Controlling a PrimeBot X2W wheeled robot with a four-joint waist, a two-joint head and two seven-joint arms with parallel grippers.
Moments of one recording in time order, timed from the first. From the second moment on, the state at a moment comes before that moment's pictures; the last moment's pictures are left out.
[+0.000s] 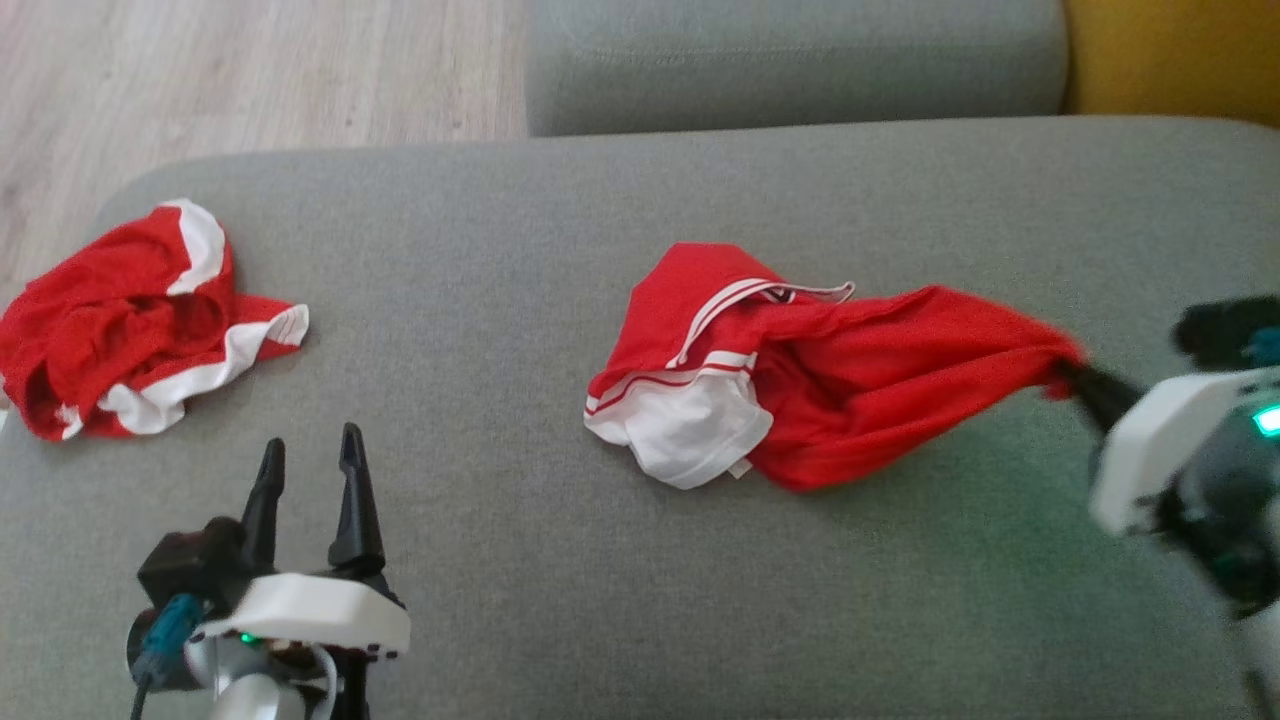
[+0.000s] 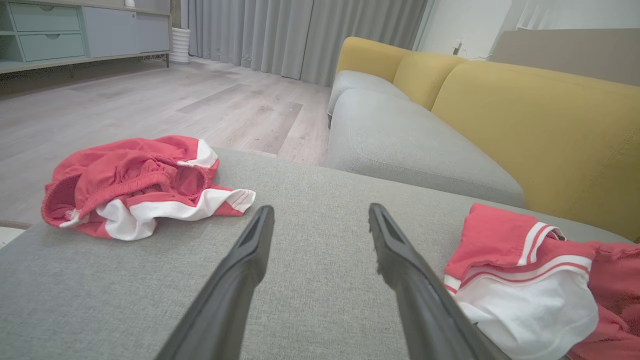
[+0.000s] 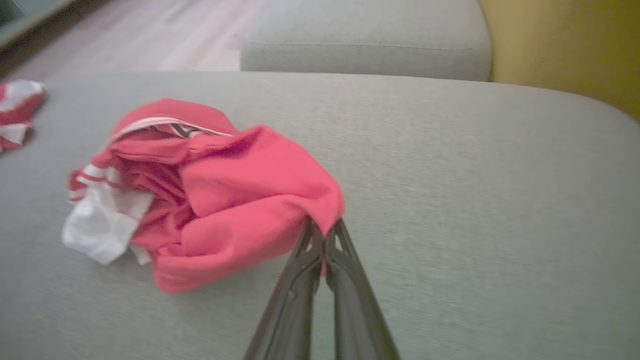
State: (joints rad) left arm 0.02 0.13 -0.19 0.14 -0.38 0.15 -0.25; right arm -0.22 -0.36 0.13 0.17 0.50 0.13 0.54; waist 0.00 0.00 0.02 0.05
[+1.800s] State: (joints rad) left arm -0.09 0.20 -0.26 0.19 -0.51 0.00 0.07; right arm -0.29 -0.40 0.10 0.34 0.46 0.13 0.07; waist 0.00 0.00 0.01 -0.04
